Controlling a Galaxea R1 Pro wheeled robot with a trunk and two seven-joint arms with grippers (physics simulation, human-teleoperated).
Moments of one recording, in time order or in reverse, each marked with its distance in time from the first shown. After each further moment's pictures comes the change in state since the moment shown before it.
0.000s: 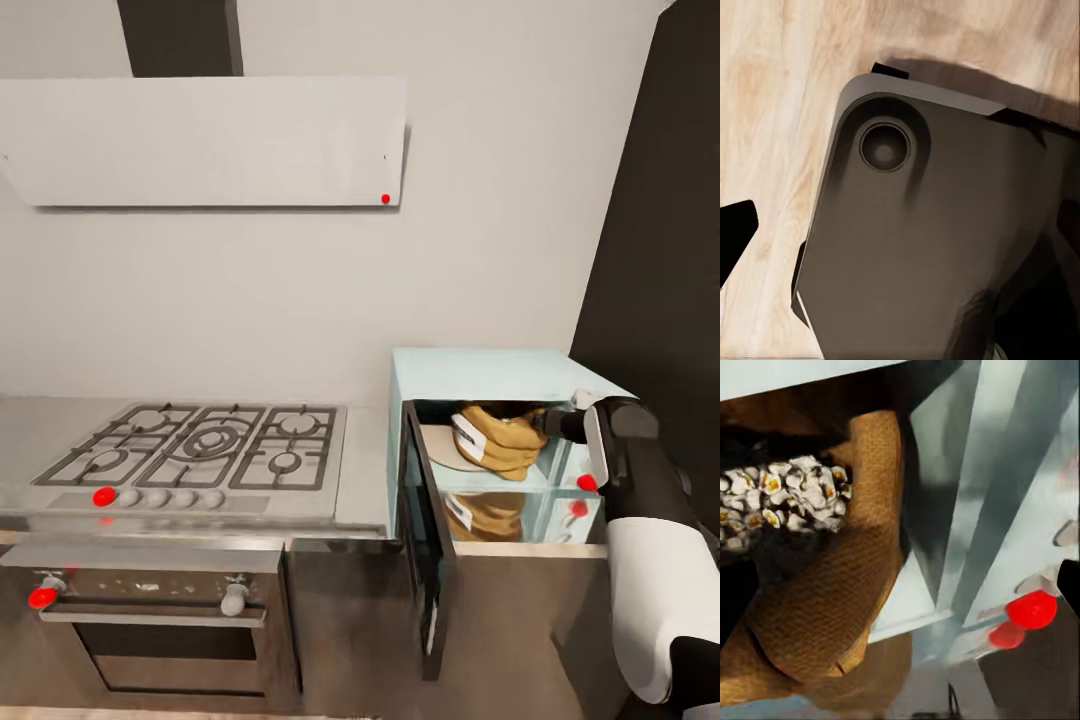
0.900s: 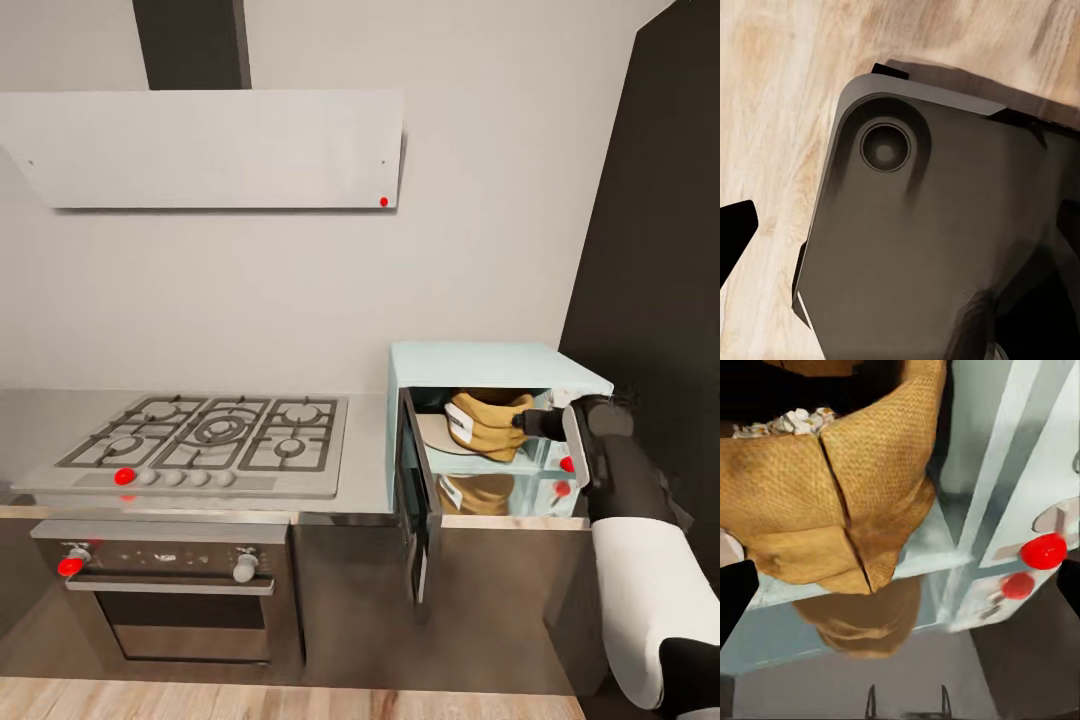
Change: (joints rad) left arm 0.000 0.001 0.000 0.000 -0.001 0.000 -0.001; right arm 0.001 0.027 0.074 0.001 -0.007 0.000 0.015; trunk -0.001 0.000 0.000
